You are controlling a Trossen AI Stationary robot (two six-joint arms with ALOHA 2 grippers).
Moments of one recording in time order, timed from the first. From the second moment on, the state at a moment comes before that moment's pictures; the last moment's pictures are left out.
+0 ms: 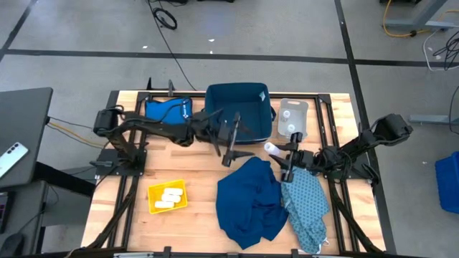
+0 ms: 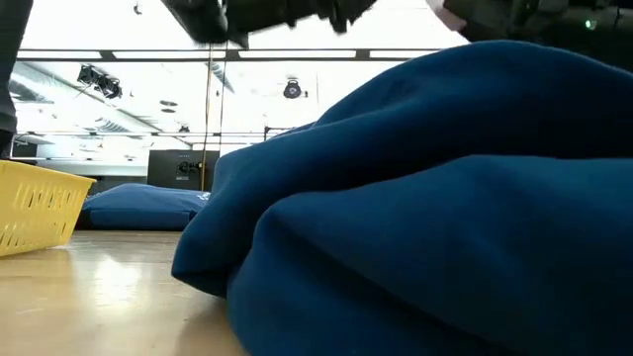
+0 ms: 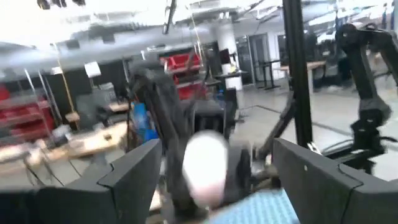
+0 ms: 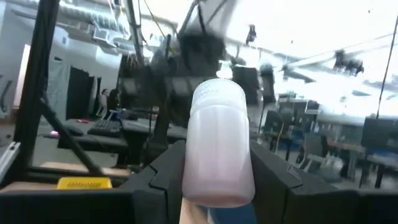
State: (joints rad) left arm 0.04 1.69 1.05 0.84 0.28 0.17; right arm 0.34 1.32 0.17 1.57 0.47 -0.43
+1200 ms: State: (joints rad) left arm 0.04 2.02 1.25 1.30 0.40 0.03; right arm 0.30 1.32 0.27 1.56 0.36 -0.49
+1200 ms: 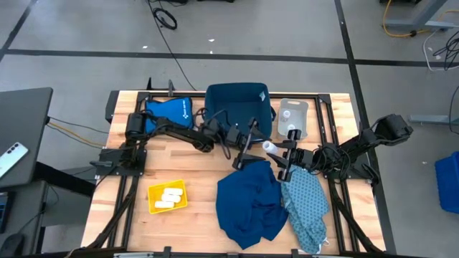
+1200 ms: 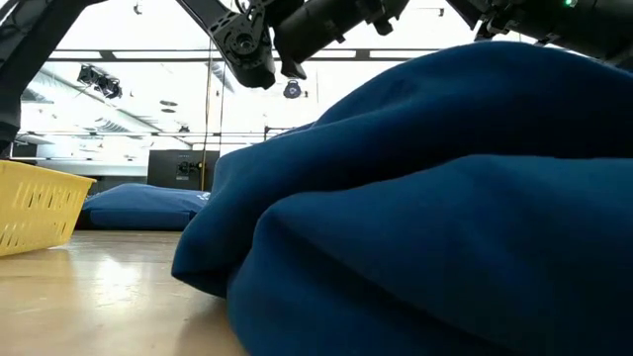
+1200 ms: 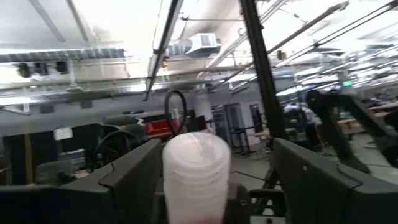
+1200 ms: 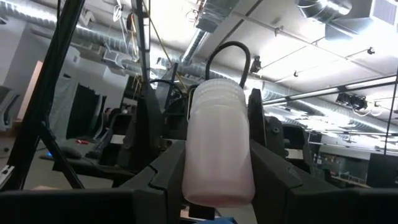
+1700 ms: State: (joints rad) left arm 0.03 2.02 1.25 1.29 0.32 0.07; right arm 0.30 1.32 0.26 1.57 0.34 -0.49
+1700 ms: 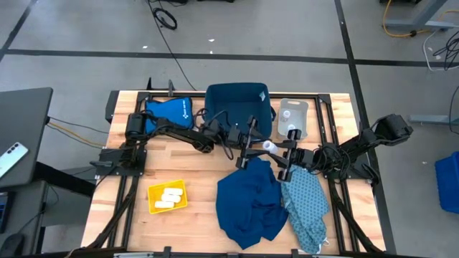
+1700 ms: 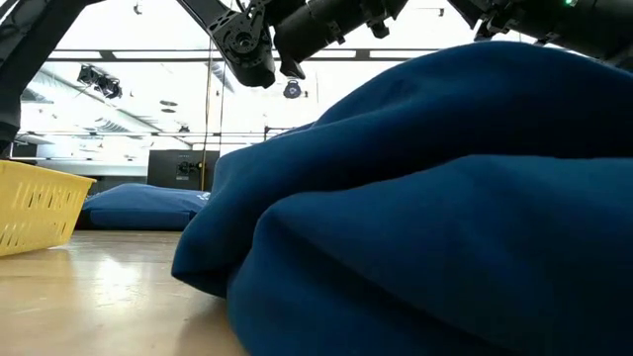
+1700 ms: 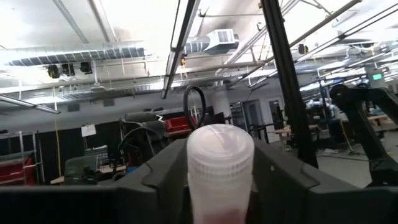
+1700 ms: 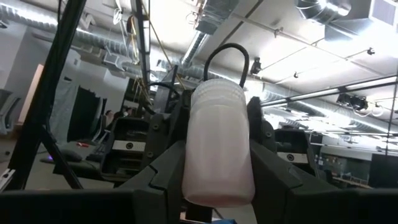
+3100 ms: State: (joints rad) left arm 0.15 1.89 1.25 0.52 0.28 0.32; right arm 0.49 1.25 0.32 1.21 0.96 -0.37
